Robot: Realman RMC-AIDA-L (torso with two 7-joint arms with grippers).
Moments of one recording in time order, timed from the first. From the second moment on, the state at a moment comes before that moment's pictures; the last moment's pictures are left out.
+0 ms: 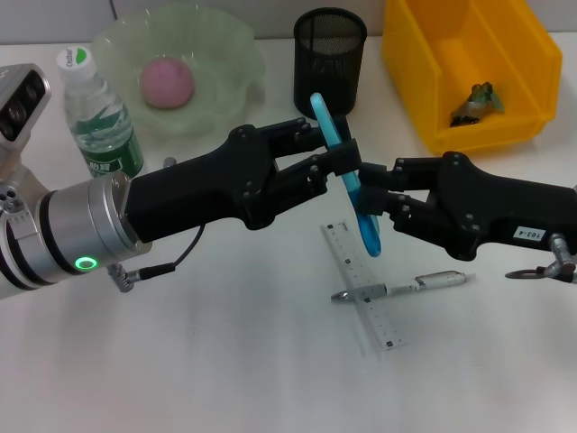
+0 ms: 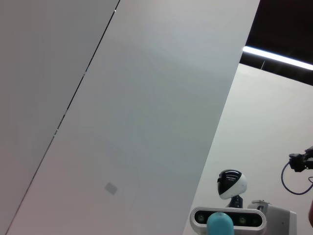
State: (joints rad) left arm -0.67 -2.08 0.64 0.13 1.73 1.83 -1.13; right arm 0.54 2.06 -0.80 -0.39 -1.68 -1.84 1.23
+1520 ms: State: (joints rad) left arm -0.67 -2.08 0.64 0.13 1.72 1.82 -1.13; right arm 0.54 2.06 -0.79 -0.39 -1.68 -1.84 1.22
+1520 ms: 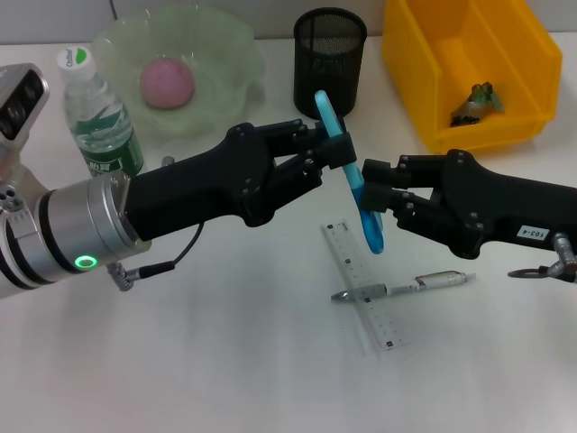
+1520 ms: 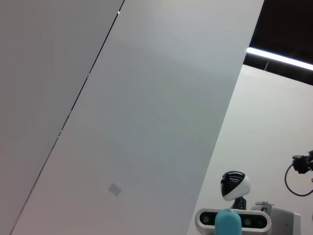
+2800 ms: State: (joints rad) left arm -0.67 -2.08 0.62 0.13 1.71 1.82 -1.15; right arm 0.52 2.06 -0.78 -0.39 -1.67 -1.88 1.22
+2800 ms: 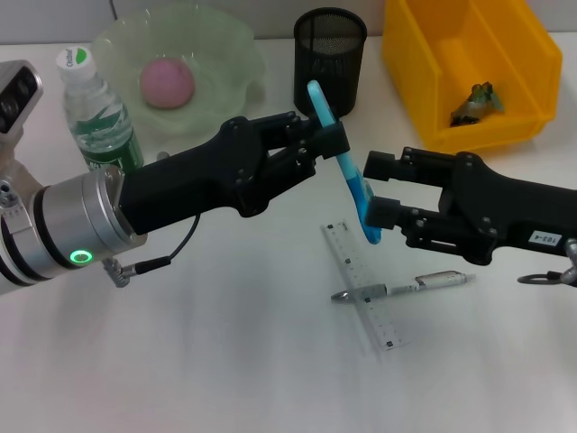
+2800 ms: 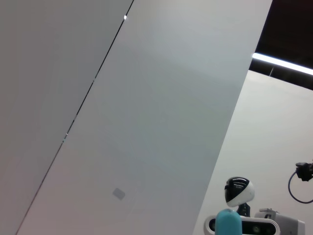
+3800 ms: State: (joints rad) left arm -0.63 -2.08 0.47 0.04 1.72 1.81 -1.28; right arm 0.33 2.08 -0.58 -0.23 -1.66 -1.96 0.55
